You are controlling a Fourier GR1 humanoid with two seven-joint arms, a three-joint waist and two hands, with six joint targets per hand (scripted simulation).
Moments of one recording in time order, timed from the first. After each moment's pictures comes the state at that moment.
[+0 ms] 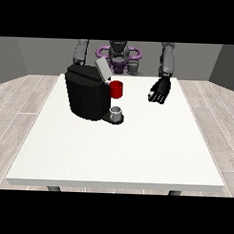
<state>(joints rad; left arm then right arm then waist) -0.56 0.42 -0.16 -0.75 -0.85 -0.05 -0.20 -0.25 -0.02 0.00 -1.25 0.13 -0.14 -0.06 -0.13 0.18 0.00</state>
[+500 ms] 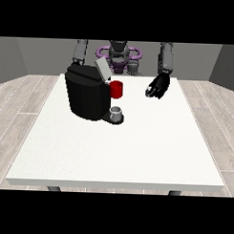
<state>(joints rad) -0.61 0.37 -0.10 -0.72 -0.81 -0.08 -0.28 -0.23 -0.04 0.00 -1.21 0.19 -0.18 -0.04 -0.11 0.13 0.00</state>
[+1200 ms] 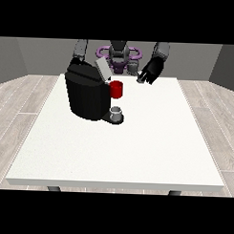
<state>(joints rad) -0.77 0.32 -0.05 -0.77 -0.77 -0.31 -0.18 -0.25 -0.03 0.00 -1.17 0.20 -0.18 0.00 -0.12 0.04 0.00</state>
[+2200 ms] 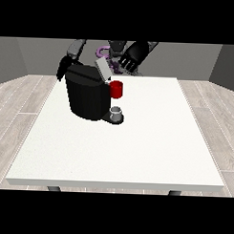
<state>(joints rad) -1.13 0.39 0.10 -0.75 -0.71 -0.45 -0.04 -0.36 -0.06 -0.02 -1.25 0.17 -0.17 -0.02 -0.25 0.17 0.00</state>
